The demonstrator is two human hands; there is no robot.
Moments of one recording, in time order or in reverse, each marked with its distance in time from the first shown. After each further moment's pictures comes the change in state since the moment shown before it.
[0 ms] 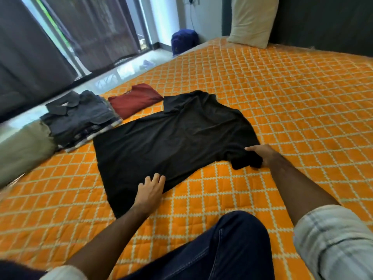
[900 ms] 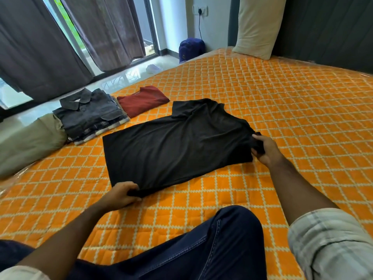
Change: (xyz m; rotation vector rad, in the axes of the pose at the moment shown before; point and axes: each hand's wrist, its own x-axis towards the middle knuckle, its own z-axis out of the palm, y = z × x) left_hand -0.057 -0.119 0.012 -0.636 0.010 0.232; right_hand -0.066 -0.025 -0.003 0.553 -0.067 -0.172
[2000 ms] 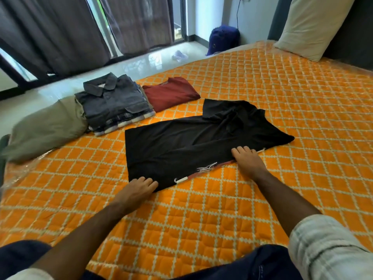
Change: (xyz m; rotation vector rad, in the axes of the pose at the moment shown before) left_hand 0.032 -0.046 -0.010 0.642 -0.022 -0.001; right_hand 0.060 0.104 0.154 -2.109 -0.271 -1.003
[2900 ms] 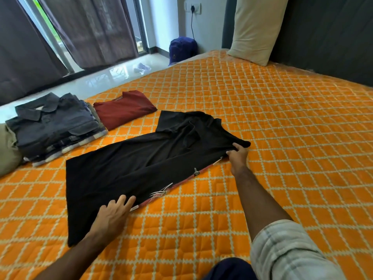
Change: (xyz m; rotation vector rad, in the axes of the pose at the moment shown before) left_hand 0.077 0.072 -0.006 -0.070 -0.175 -0.207; right_hand 0.020 0.113 0.033 1.674 0.384 1.015
